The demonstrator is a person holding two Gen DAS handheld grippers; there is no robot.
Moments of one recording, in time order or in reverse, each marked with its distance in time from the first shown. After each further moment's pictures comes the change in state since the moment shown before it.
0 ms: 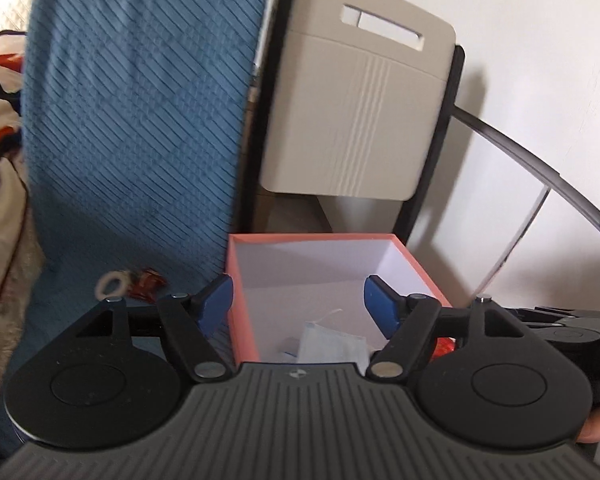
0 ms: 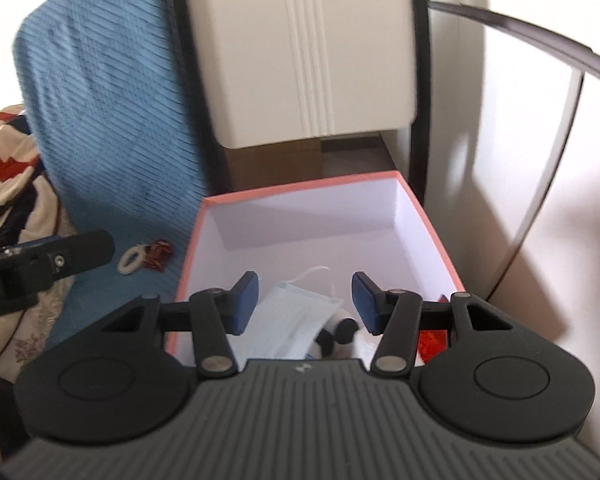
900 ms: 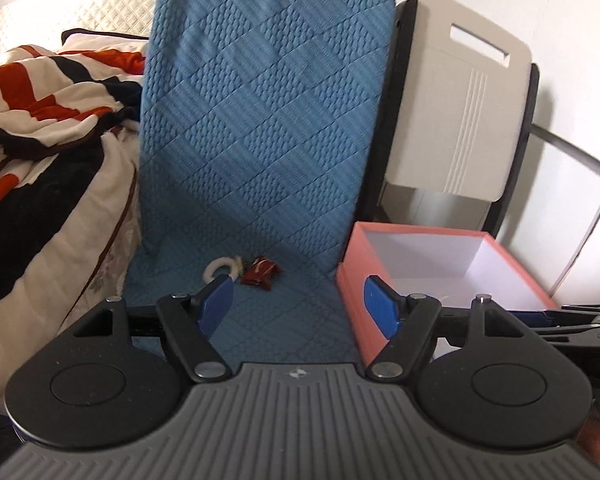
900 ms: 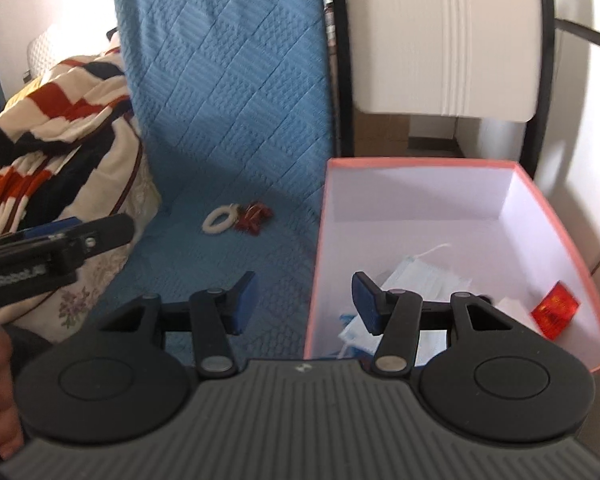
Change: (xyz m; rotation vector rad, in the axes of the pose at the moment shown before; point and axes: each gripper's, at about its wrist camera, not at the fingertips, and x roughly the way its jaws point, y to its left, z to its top) left arm -0.031 0.120 -0.067 -0.044 -0.072 0.157; right arm 0.023 0.115 -0.057 -0.138 0.021 0.146
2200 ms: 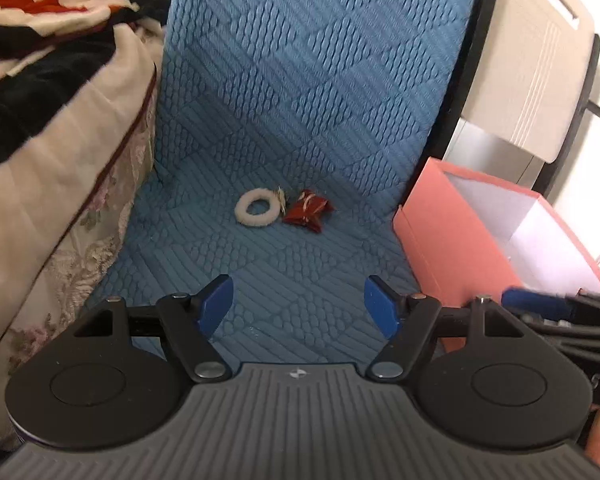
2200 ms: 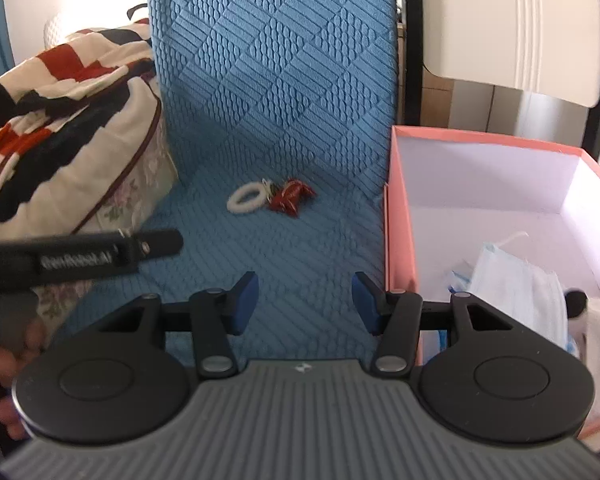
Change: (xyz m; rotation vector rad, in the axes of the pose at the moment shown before) left arm 0.112 0.084 -0.041 -0.078 0.173 -0.027; right arm 0.085 0.043 -0.030 -0.051 -0.016 0.031
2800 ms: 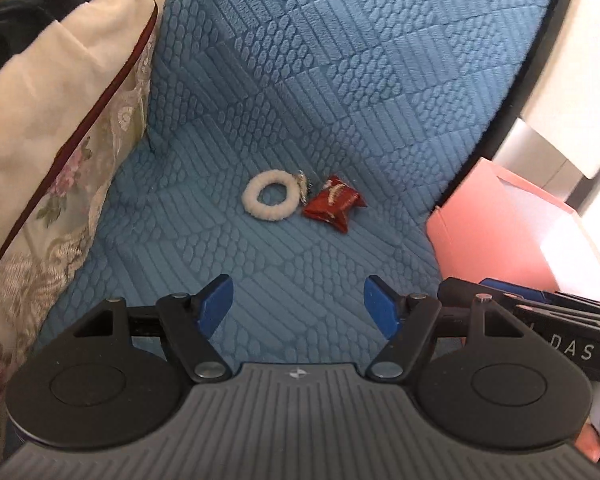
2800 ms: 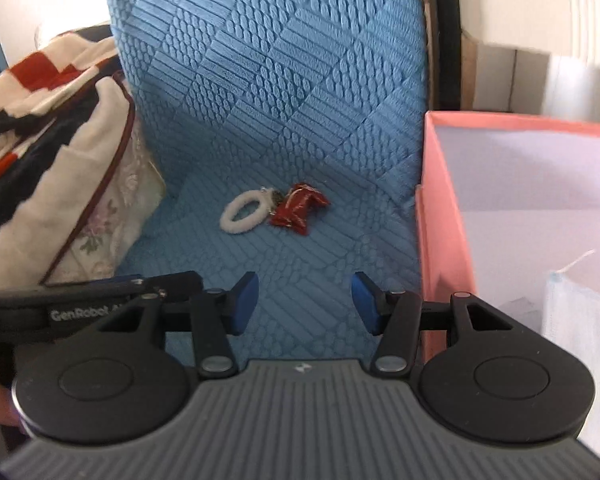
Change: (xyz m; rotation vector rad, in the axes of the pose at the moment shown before) left arm 0.079 0.039 0.030 -0.093 0.100 0.002; right arm 0.090 -0.012 0.037 0.089 0.077 0.082
